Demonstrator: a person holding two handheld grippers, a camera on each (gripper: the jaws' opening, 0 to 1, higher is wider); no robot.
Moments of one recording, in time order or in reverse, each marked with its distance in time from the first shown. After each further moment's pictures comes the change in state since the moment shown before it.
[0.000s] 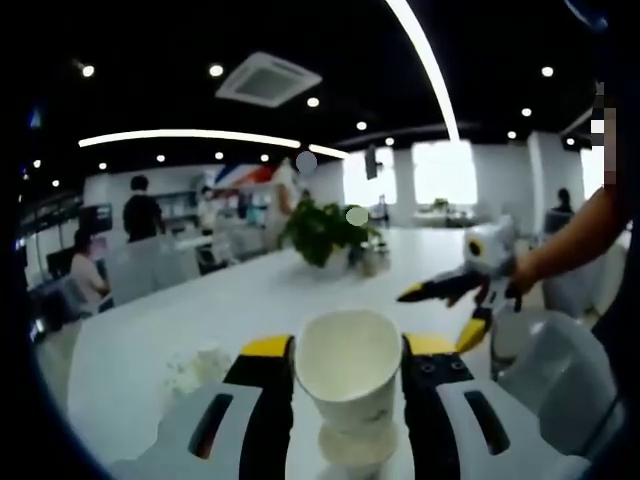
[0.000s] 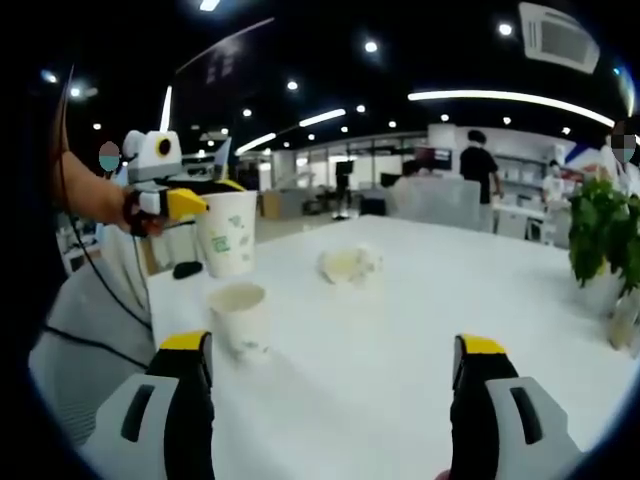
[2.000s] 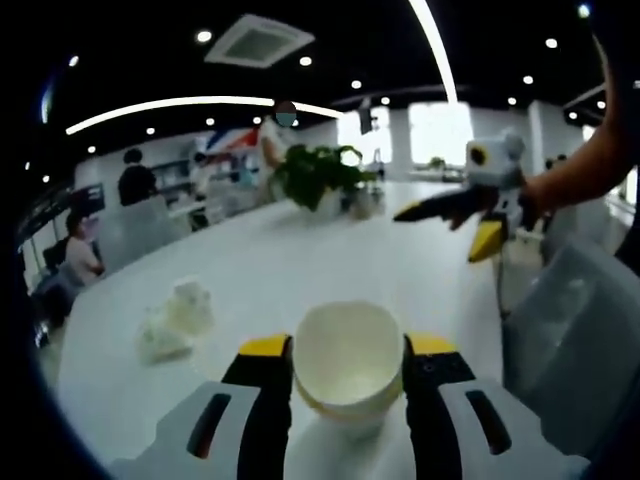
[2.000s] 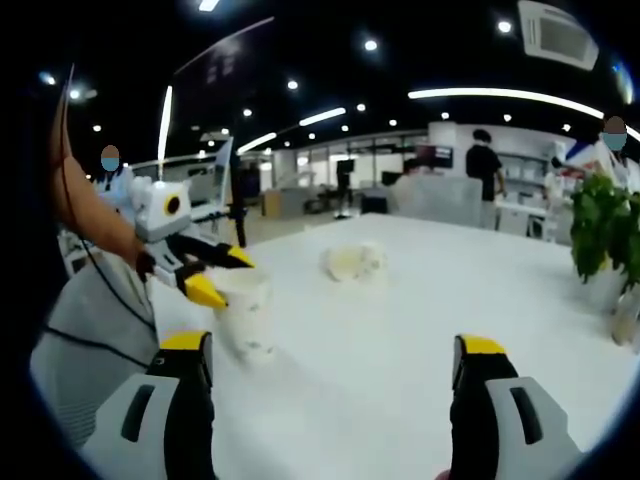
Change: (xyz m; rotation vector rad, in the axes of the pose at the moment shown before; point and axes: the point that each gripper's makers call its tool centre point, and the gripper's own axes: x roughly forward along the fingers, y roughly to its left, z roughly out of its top) left arm 0.014 -0.012 -0.098 0.035 0.193 -0.021; right arm 0.001 0.007 -0.003 0.008 0.004 0.007
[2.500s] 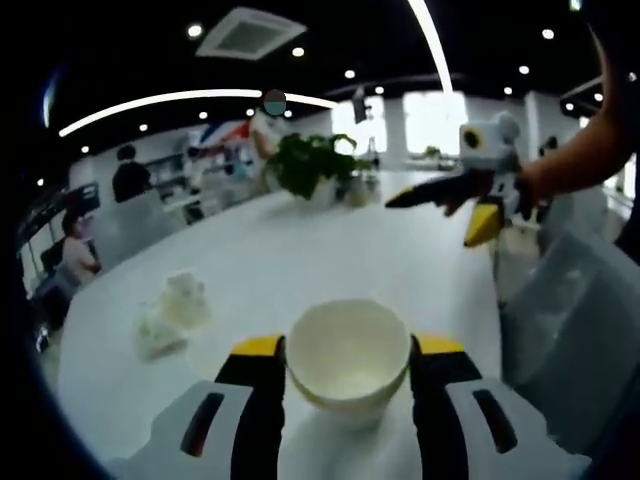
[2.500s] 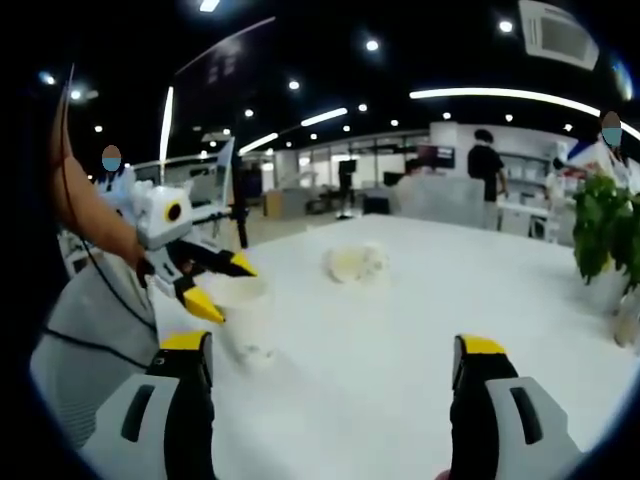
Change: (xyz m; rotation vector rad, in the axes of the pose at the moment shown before) left arm 0.000 -0.001 -0.008 -0.026 0.029 -0.016; right arm 0.003 0.003 0.002 0.000 -0.002 0.008
